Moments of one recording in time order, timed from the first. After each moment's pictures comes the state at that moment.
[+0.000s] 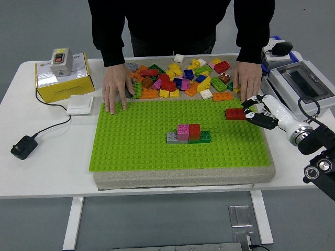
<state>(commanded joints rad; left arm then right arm) 0.07 0.19 -1.18 -0.18 1.20 0.00 0.45 0.32 -0.46 0.94 1.48 -1.57 -0.17 -0.24</state>
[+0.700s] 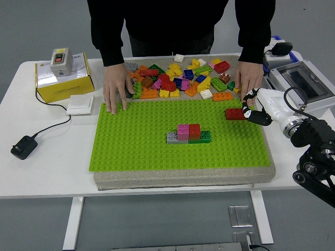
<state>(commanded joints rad) 0.06 0.20 -1.18 -0.18 1.20 0.00 0.45 0.51 -0.52 0.67 1.44 -1.97 -0.18 -0.43</state>
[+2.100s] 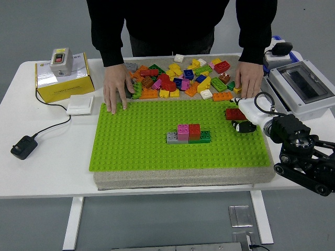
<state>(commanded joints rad) 0.05 0.20 -1.18 -0.18 1.22 0.00 0.45 0.76 -0.41 0.31 1.09 -1.84 -0.18 -0.37</state>
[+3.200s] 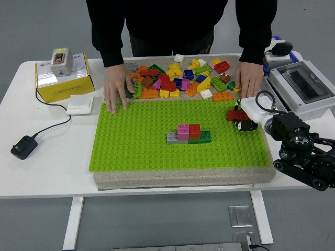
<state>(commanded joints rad) 0.05 0.21 -1.17 -0.18 1.21 0.01 0.44 0.80 -0.39 0.25 1.02 -1.79 -0.18 -0.35</state>
